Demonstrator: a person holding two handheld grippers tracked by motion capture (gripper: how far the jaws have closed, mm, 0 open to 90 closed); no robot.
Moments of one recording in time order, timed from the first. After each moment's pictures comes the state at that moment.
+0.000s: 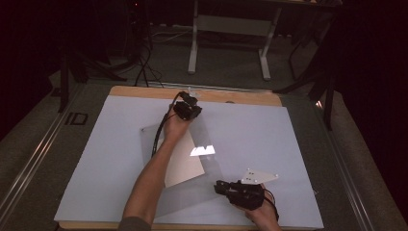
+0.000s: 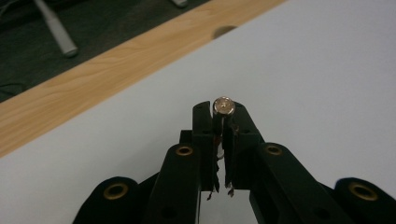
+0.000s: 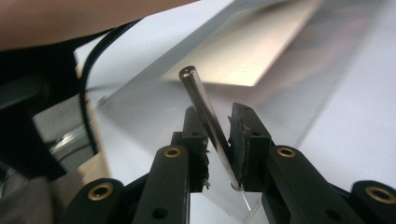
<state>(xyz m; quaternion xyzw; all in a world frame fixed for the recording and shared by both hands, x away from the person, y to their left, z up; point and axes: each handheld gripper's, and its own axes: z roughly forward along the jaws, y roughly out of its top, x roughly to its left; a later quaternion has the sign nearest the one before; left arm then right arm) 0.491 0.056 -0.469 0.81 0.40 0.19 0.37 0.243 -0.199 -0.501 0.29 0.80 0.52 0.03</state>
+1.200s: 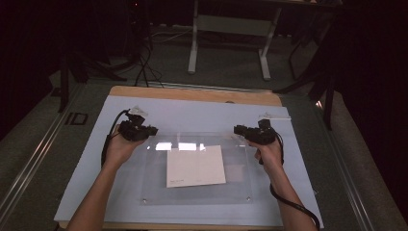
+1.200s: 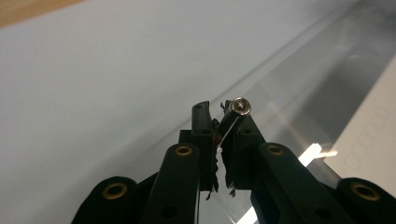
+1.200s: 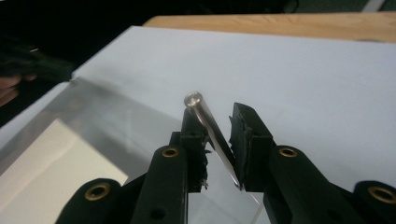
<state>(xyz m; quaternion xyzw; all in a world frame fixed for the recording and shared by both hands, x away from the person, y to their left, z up) 0.392 0.200 -0.472 0.82 0.42 0.12 0.37 0.421 -0.248 -0.482 0.42 0.74 0.52 0.05</state>
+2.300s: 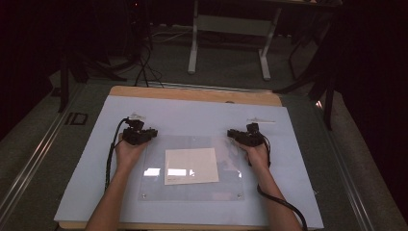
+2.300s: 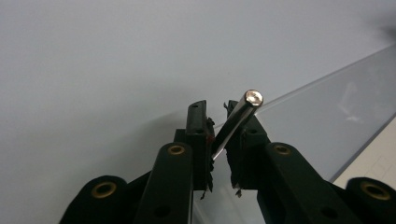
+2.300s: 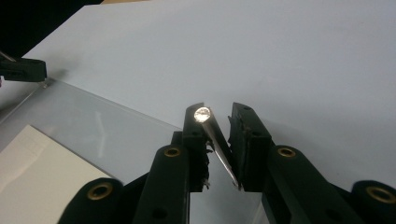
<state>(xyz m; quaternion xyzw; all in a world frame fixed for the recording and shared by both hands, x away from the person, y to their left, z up) 0.410 0.203 -0.530 0.75 0.51 0.13 0.40 0.443 -0.228 -0.534 0.47 0.74 0.48 0.06</state>
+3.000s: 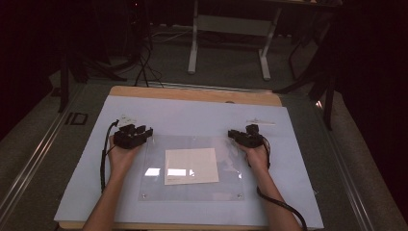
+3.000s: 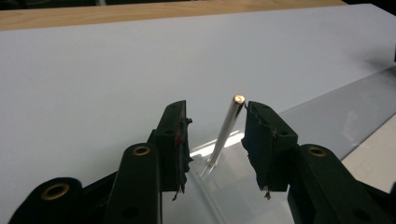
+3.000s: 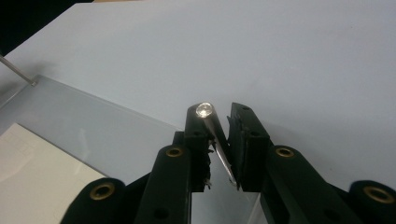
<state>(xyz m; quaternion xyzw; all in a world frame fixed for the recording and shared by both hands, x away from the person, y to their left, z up) 0.379 0.221 -0.516 0.72 0.50 0.20 0.45 0.438 -0.226 -0.534 0.47 0.74 0.48 0.09</state>
